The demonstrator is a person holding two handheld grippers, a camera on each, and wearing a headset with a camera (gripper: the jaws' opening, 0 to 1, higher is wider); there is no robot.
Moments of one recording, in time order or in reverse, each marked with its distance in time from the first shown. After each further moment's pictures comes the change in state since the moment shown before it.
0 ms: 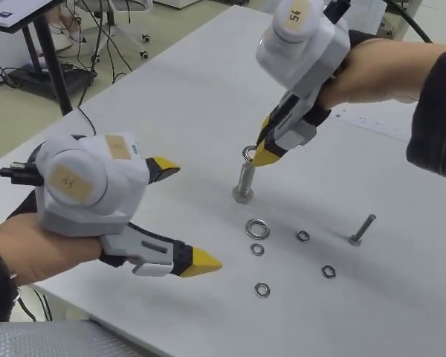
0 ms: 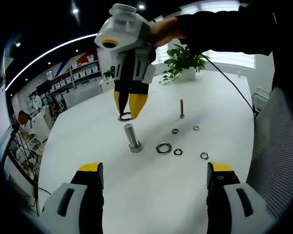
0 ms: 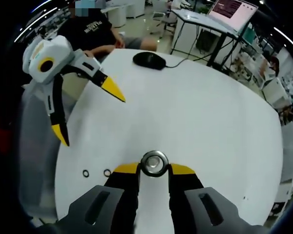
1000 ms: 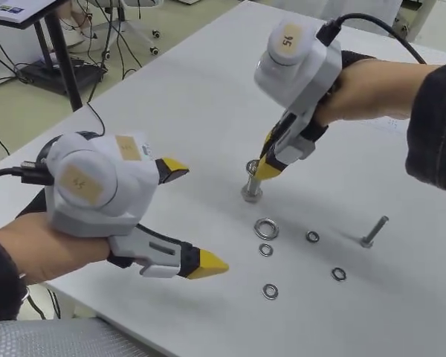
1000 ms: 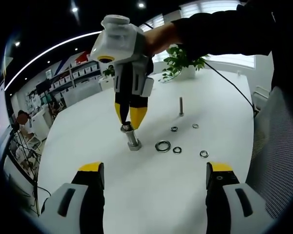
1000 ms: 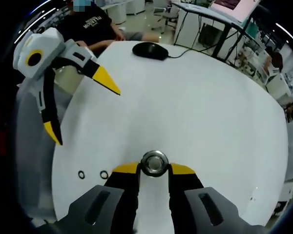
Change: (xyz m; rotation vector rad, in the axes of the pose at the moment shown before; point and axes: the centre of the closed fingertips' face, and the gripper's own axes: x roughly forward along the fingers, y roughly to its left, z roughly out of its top) left arm 0.002 0.000 -0.003 -0.002 0.017 -0.005; right arm 0.028 0.002 -0.009 0.006 0.036 0.028
